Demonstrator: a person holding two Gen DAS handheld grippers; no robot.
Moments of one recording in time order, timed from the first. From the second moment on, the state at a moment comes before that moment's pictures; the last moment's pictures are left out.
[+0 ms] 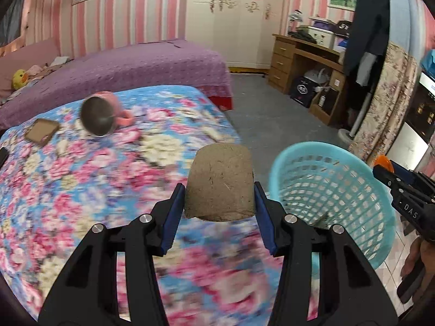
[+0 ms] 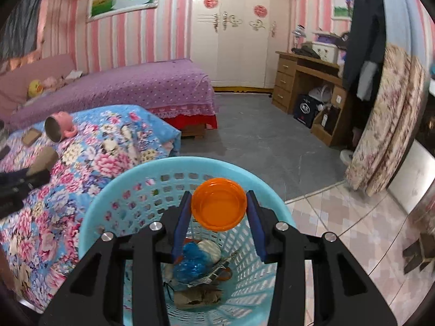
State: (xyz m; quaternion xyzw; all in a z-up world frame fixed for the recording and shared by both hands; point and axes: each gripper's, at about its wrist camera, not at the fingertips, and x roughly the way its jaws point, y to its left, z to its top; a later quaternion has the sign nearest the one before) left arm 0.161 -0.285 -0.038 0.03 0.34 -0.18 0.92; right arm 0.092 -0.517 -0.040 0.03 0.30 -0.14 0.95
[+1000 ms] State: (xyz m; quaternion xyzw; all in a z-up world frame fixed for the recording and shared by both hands) left arm 0.148 -0.295 -0.037 0.05 0.31 -0.16 0.94; right arm 0.095 -0.524 -0.061 0.06 0.26 -0.19 0.95
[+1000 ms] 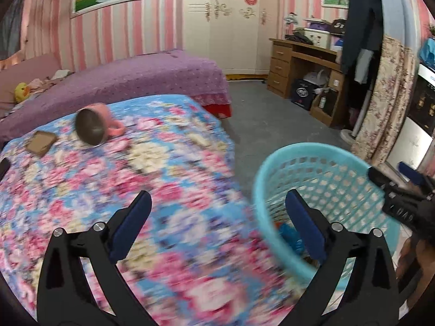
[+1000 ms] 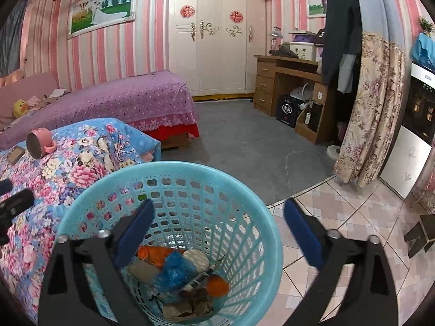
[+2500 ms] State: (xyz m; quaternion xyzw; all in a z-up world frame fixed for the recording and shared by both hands) left arm 0.020 -0.024 -0.012 -0.01 0.24 -0.01 0.97; right arm 0.034 -0.260 -0.012 0.00 0.21 -0.02 0.98
